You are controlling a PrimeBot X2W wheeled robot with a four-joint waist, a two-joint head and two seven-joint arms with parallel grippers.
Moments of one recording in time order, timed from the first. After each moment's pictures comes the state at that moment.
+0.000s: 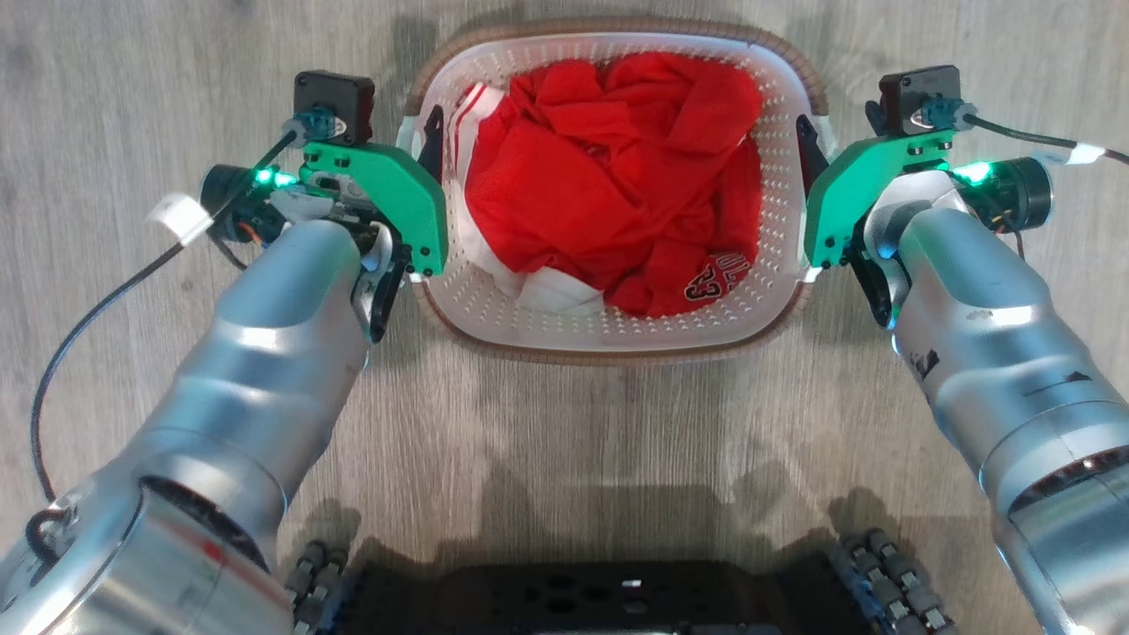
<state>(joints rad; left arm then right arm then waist) -1.05 0.03 -0.91 1.20 -0.81 0.01 -0.25 -1.06 -0.07 0.47 1.29 0.41 0.13 -0.21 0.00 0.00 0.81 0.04</state>
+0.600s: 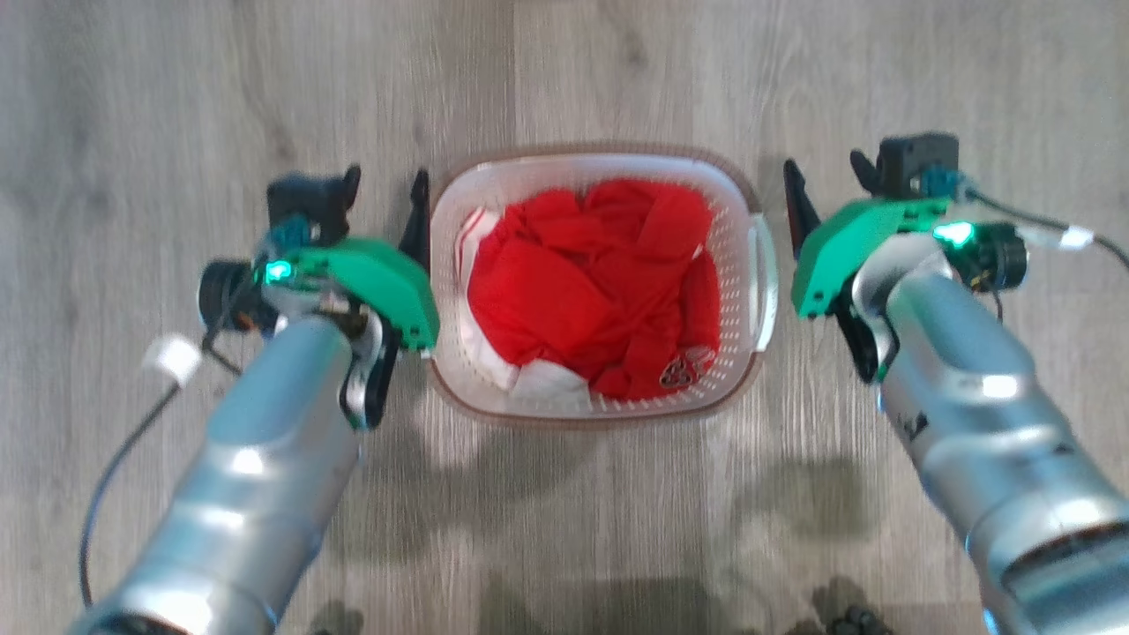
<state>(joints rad) -0.77 0.09 -0.61 0.86 -0.58 0.06 -0.25 -0.92 -0.07 0.38 1.15 0.41 0.13 -0.25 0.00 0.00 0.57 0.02</state>
